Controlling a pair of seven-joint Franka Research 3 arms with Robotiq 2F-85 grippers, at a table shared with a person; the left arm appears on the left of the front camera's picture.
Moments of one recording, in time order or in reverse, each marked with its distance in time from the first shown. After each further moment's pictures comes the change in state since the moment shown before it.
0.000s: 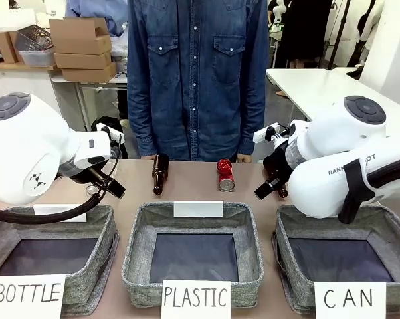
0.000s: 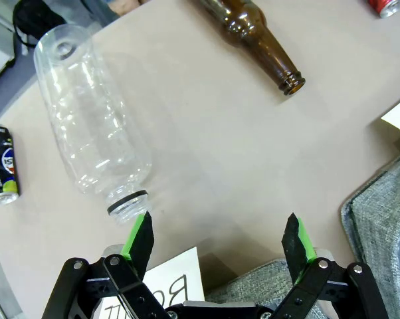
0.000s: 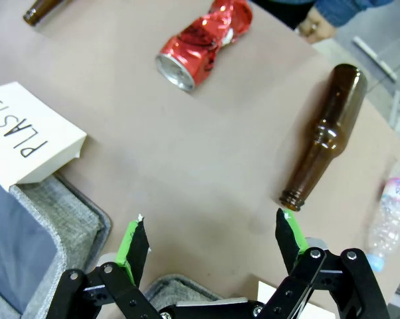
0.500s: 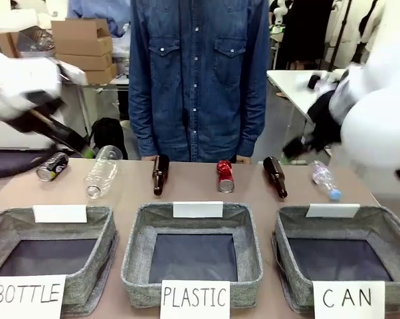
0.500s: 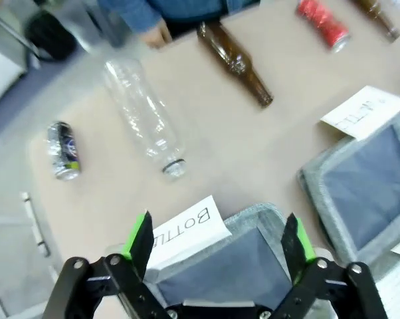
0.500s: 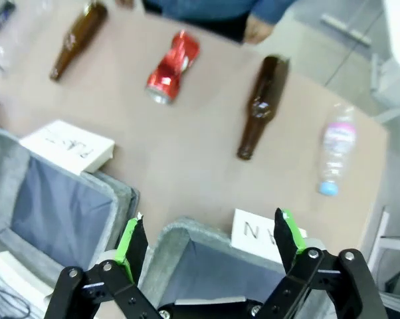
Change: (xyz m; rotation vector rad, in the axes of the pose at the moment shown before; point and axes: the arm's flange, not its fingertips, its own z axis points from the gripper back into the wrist) left arm 0.010 0.023 0.195 -0.015 -0.107 0.015; right arm 0.012 -0.018 0.173 -0.054 -0.055 -0.249
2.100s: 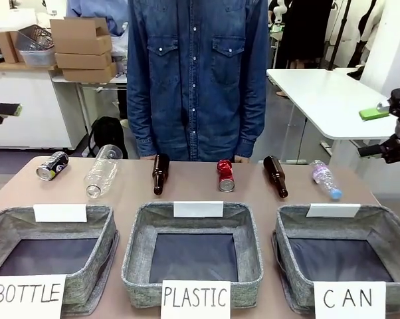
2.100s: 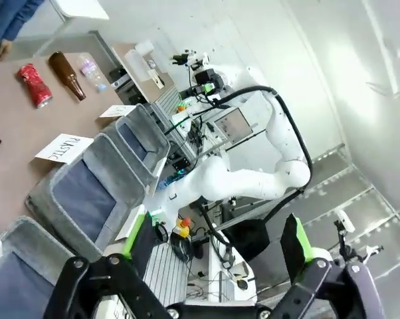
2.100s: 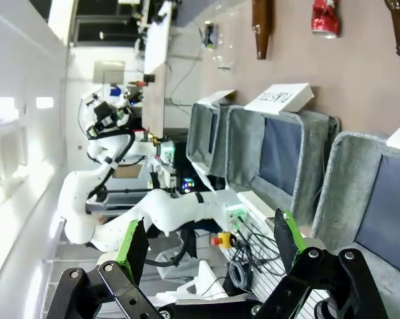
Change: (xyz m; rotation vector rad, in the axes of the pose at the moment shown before) left arm -0.074 0.148 0.028 -1.313 -0.326 0.387; right arm -0.076 -0.154 0.027 1.032 0.098 -0.688
